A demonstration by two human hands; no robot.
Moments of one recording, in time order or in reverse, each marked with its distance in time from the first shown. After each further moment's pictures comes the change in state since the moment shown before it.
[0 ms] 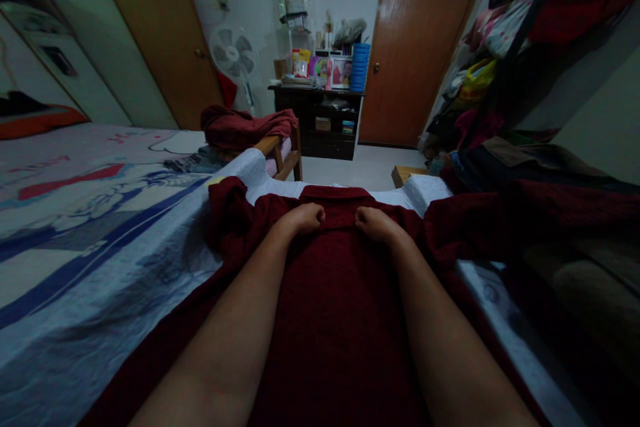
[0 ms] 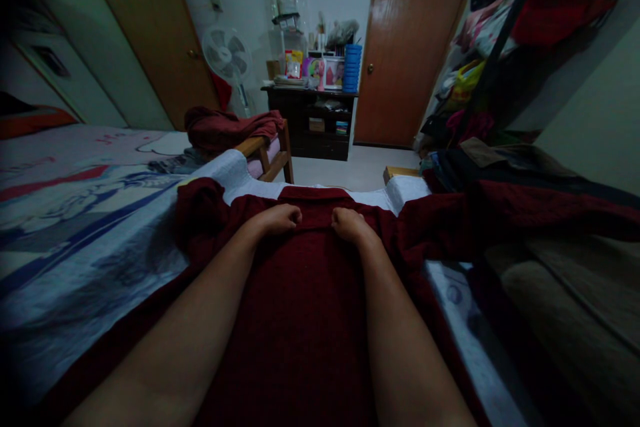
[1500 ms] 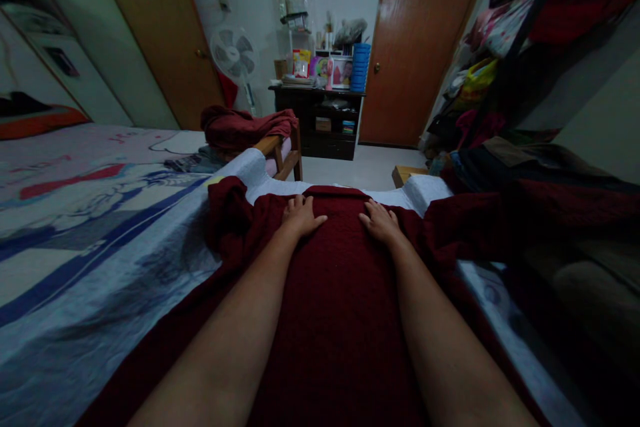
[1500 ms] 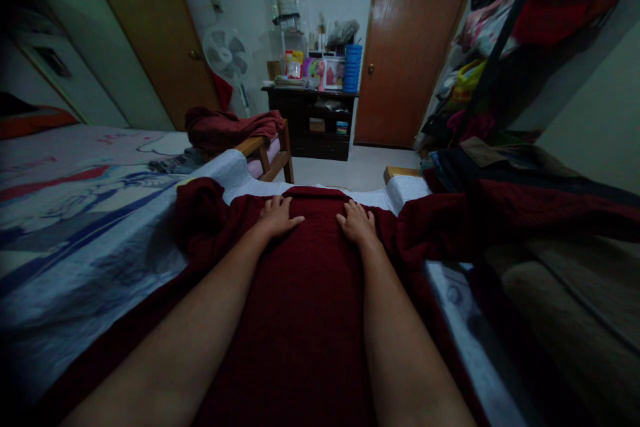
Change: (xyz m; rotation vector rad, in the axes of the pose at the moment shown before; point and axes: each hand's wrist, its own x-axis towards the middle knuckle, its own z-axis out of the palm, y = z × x) left_hand 0.007 -0.008 0.026 0.240 0.321 -0.308; right_hand 0.012 0.033 0.032 -0.007 0.120 0.197
